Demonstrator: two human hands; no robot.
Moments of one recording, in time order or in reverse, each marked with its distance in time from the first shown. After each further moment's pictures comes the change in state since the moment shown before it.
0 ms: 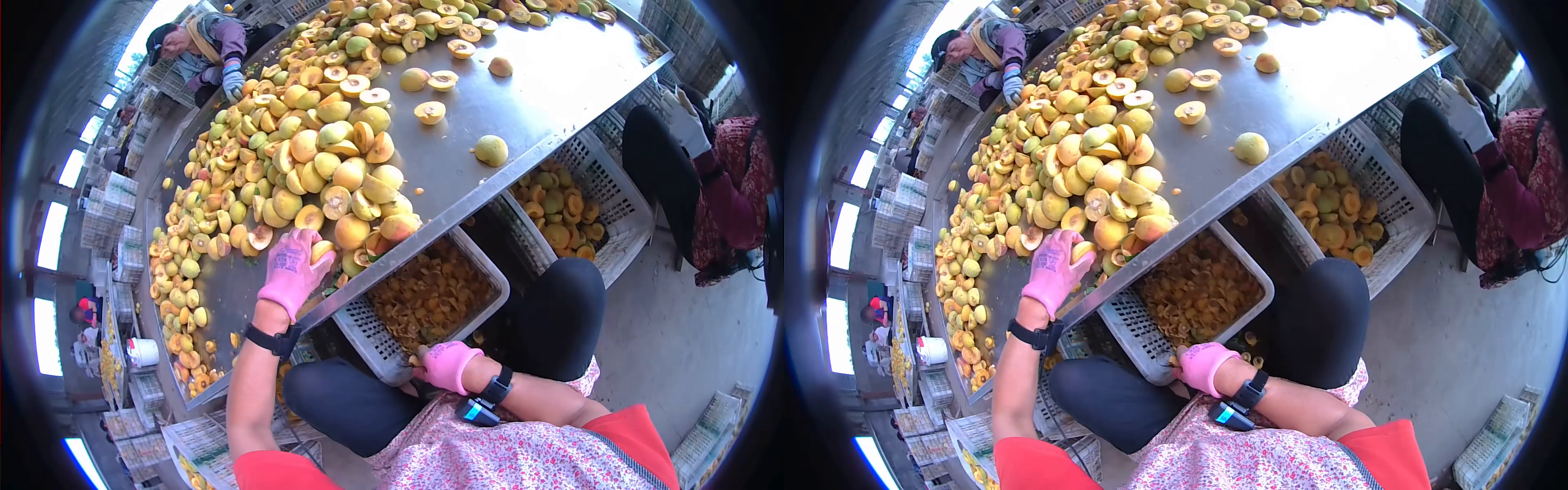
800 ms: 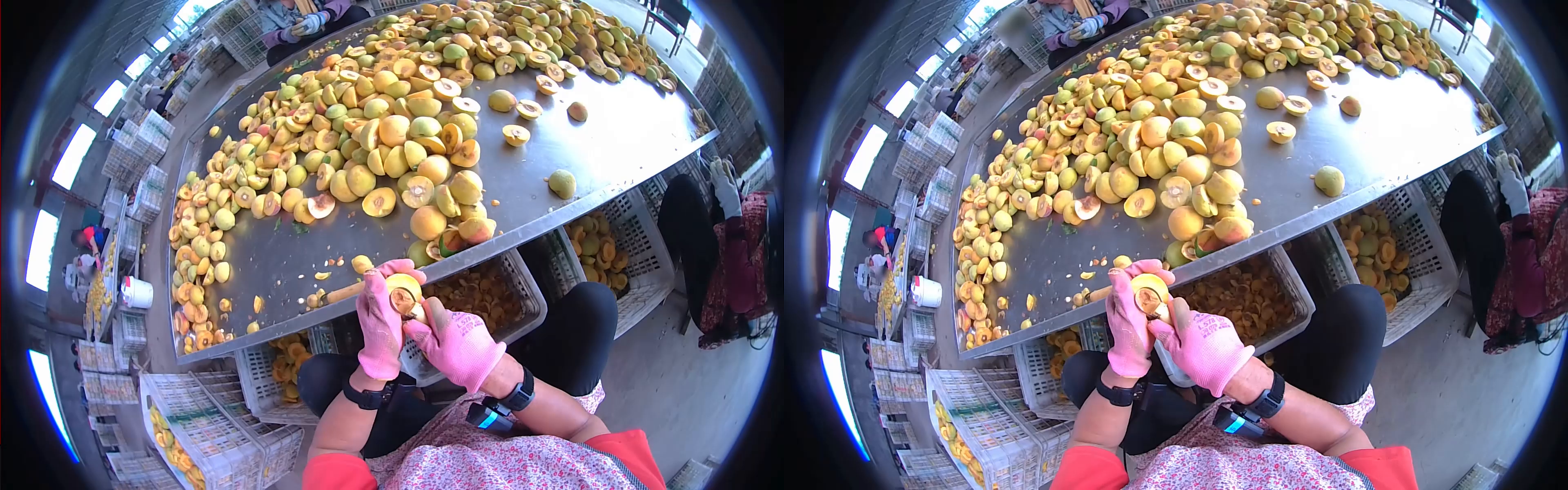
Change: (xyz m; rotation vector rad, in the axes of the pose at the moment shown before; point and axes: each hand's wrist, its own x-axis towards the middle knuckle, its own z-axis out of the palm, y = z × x) left_hand -0.090 0.098 0.016 -1.684 0.512 -0.420; right_hand 0.010 -0.100 -0.062 0.186 0.553 -0.192
